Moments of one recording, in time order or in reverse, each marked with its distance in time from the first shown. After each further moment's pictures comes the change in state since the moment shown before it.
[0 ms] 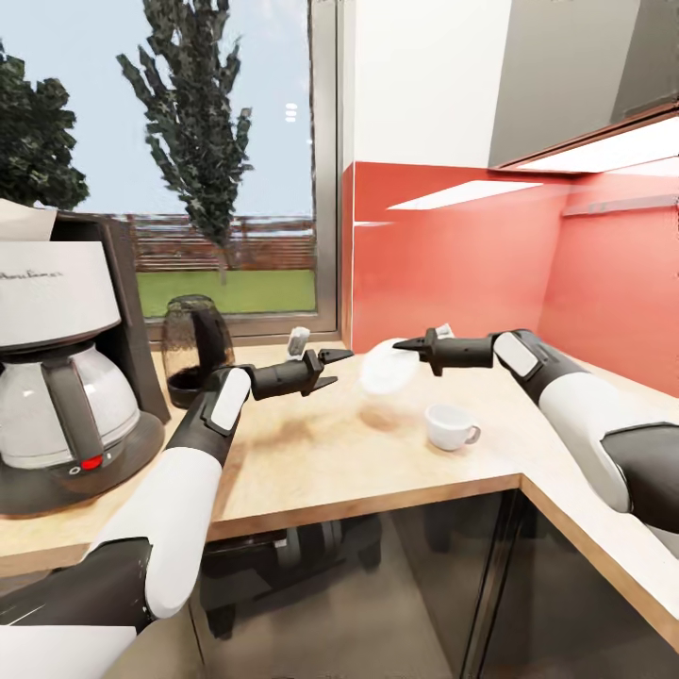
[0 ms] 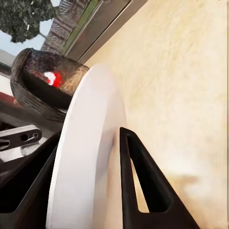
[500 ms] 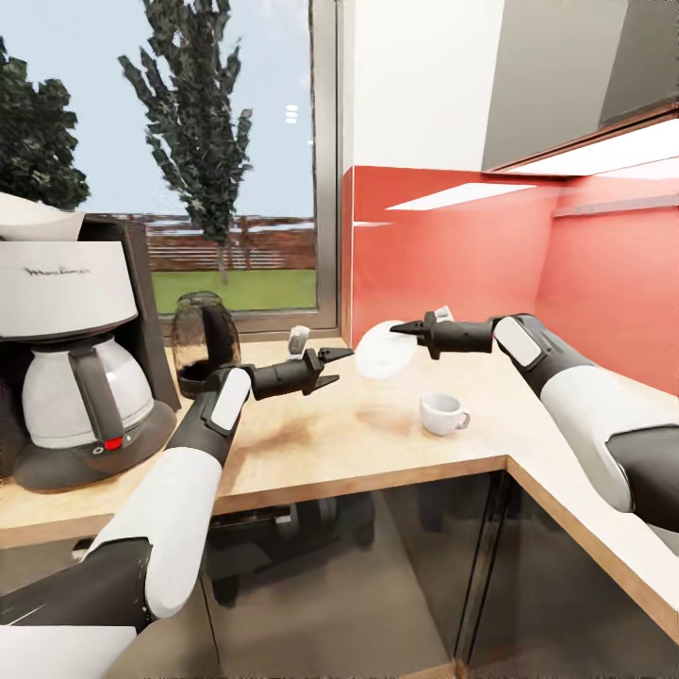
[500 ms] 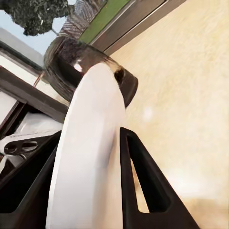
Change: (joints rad) left arm 0.000 0.000 -0.001 0.002 0.001 0.000 -0.033; right arm -0.002 -0.005 -0.006 -0.118 -0.003 -0.001 0.006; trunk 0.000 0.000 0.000
